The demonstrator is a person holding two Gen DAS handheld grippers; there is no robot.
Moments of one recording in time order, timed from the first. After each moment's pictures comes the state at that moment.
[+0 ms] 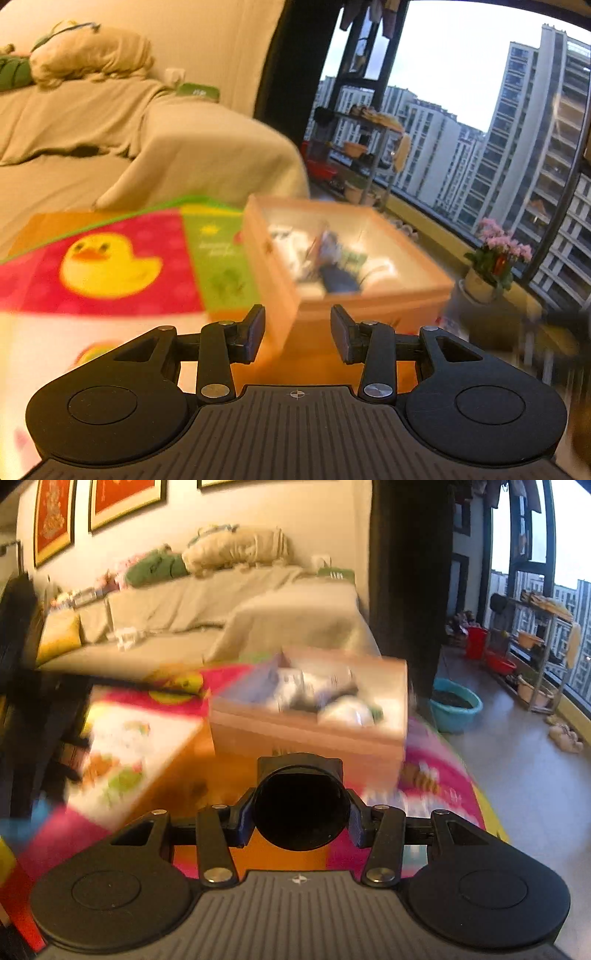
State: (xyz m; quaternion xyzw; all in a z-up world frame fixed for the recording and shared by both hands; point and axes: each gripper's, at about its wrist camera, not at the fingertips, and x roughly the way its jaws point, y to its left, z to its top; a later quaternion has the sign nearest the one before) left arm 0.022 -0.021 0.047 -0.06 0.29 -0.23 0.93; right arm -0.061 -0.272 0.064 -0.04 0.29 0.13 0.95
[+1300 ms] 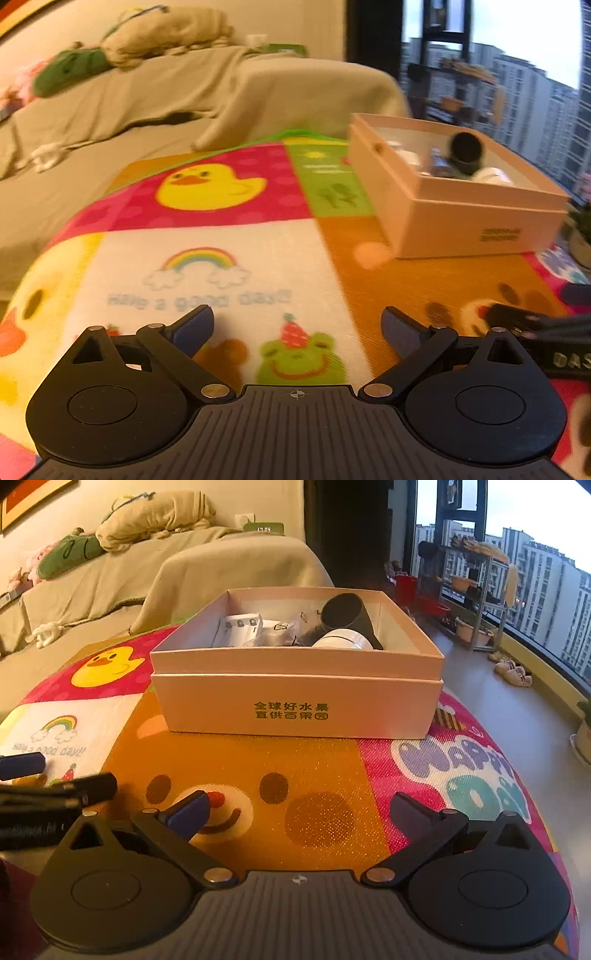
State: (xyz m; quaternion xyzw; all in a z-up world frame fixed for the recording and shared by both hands) left arm 0.004 -0.021 -0.003 0.02 0.34 -0.05 0.94; right arm -0.021 -0.213 -0.010 0.00 0.36 -0.02 0.93
